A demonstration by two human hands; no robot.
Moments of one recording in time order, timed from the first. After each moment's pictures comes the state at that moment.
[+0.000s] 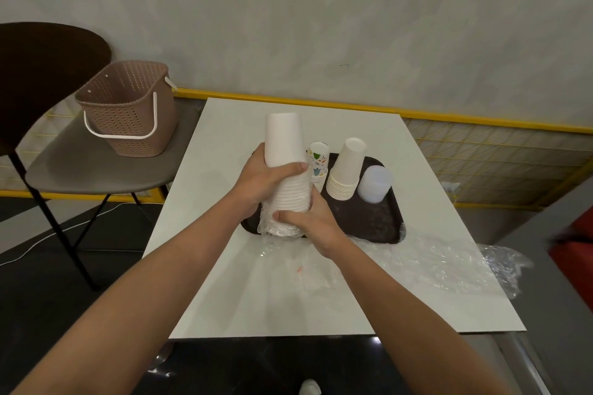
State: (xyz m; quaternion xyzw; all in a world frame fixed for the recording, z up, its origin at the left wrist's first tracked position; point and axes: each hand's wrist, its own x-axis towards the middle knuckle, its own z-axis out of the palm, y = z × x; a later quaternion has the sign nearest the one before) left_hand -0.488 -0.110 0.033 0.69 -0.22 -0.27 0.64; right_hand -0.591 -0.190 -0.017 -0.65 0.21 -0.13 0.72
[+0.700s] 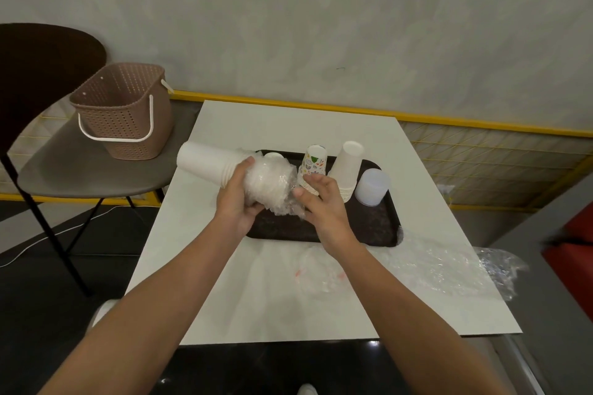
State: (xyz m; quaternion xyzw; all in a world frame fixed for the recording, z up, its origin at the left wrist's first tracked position) left_hand -0.479 -0.097 -0.005 0.44 0.08 -0.35 0.82; right_hand -0.595 -0.202 -0.008 -0.58 0.24 -0.21 0.75
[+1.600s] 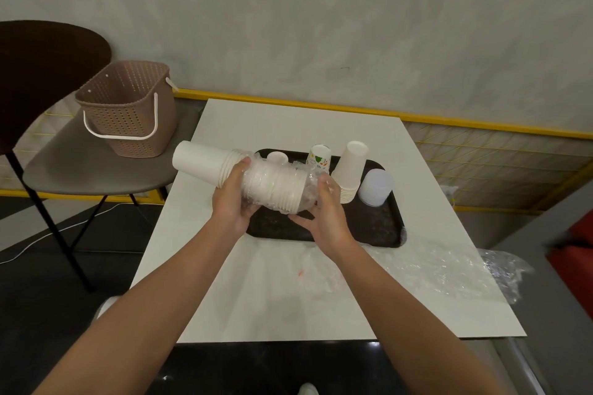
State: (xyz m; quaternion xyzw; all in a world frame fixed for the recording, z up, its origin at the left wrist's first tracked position) left_hand -0.472 -0.088 -0.010 0.44 0.09 -0.32 0.83; right_hand -0.586 -0.198 -0.012 -0.44 0.28 -0.20 0.83
